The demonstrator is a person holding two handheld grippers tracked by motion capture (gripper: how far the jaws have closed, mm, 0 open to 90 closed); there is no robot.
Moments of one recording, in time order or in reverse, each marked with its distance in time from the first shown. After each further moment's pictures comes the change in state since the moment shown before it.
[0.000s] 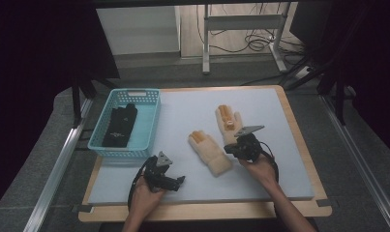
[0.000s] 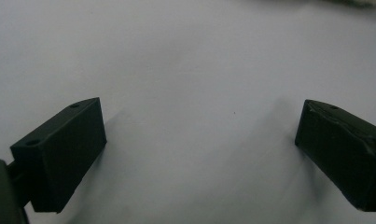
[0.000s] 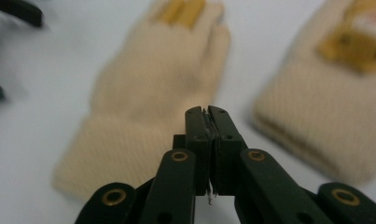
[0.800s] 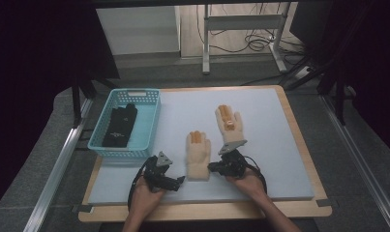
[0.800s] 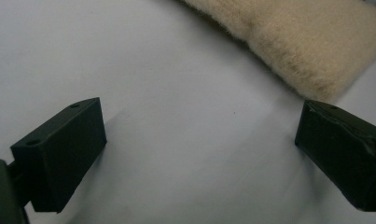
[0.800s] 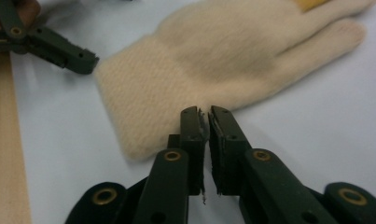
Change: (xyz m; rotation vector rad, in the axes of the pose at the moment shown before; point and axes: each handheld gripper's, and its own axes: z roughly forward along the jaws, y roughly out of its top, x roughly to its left) left arm 0.000 0.000 0.000 0.001 0.000 0.001; right arm 0.053 -0.009 0.026 0.015 0.174 -0.097
